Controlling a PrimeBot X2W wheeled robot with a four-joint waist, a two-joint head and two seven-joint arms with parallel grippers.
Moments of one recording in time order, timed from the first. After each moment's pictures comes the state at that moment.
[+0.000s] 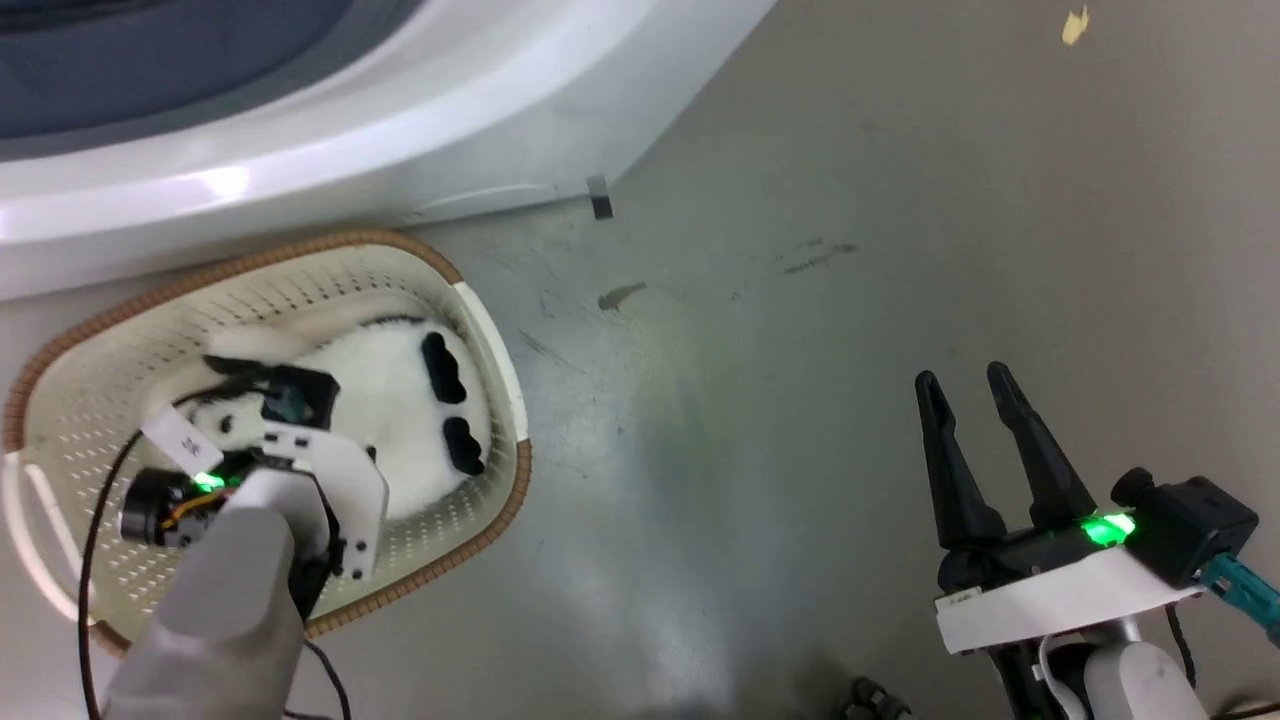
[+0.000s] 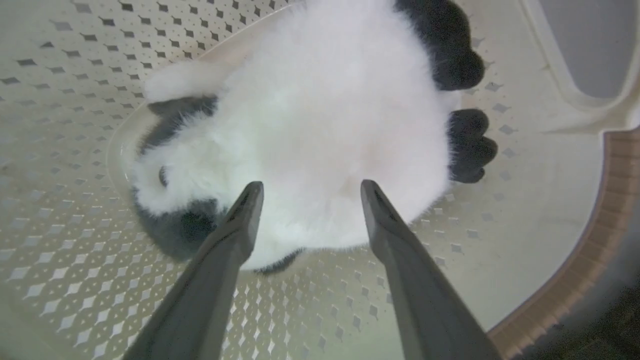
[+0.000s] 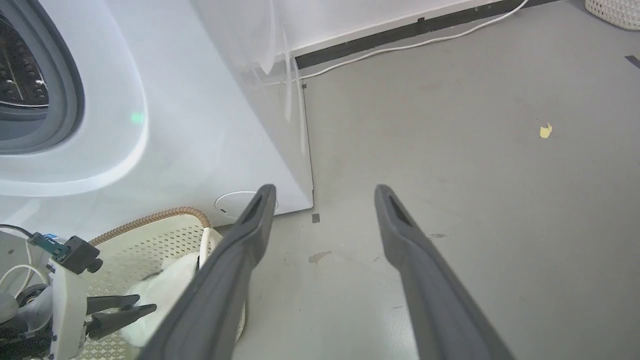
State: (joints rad) left arm -0.67 0.28 -0.30 0.98 -0.19 -0.05 0.16; right arm -0.13 -0.05 0.13 0.00 0.39 0.13 -0.20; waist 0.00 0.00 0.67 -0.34
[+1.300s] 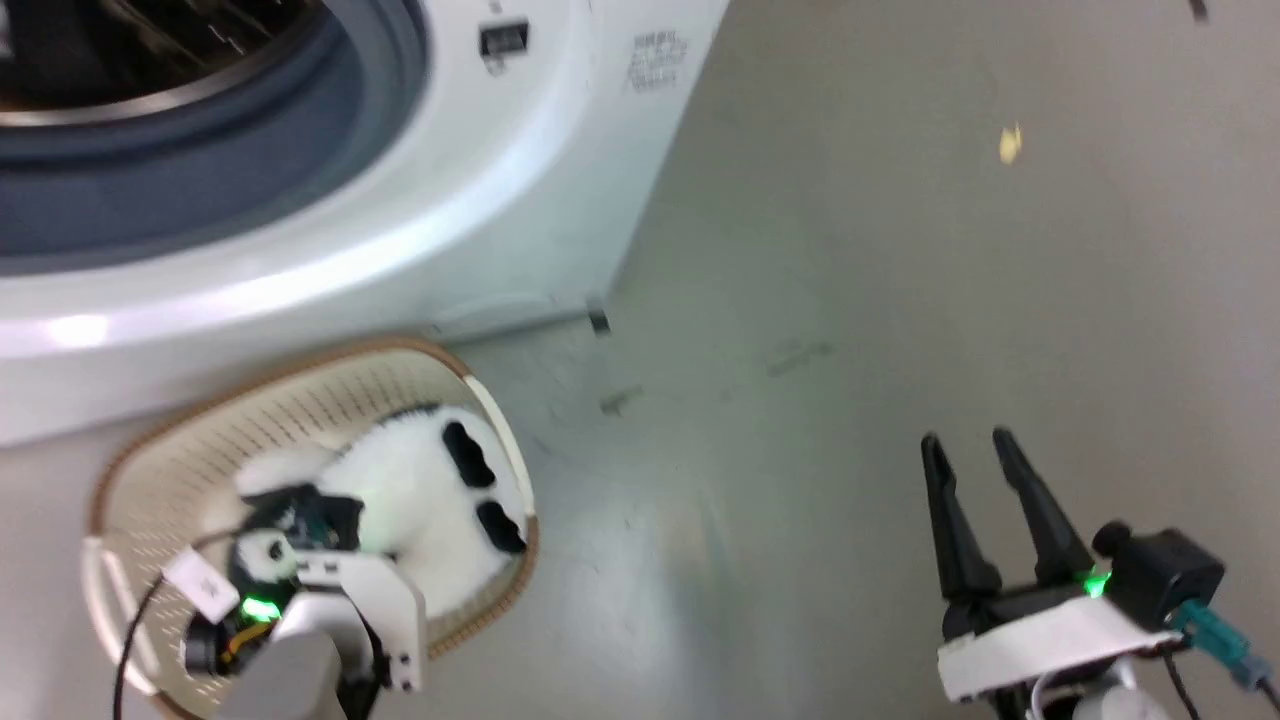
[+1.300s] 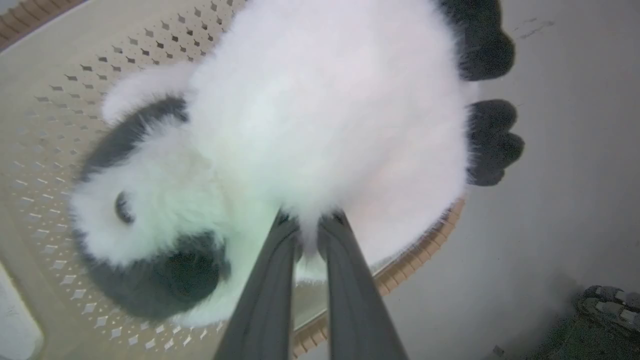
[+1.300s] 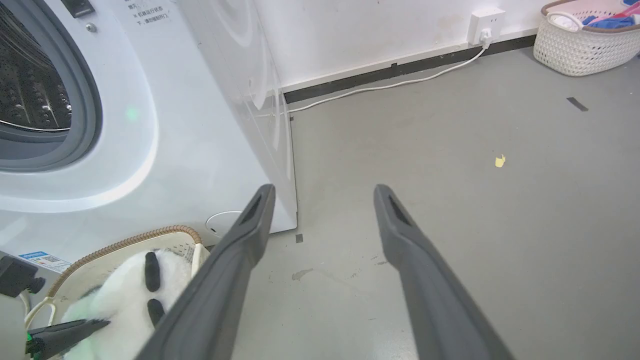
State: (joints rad) left arm -0.64 0.19 -0.37 1.28 -0.38 -0.09 -0.15; right arm -0.10 -0.05 0.10 0.11 0.34 0.13 -0.26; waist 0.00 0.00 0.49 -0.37
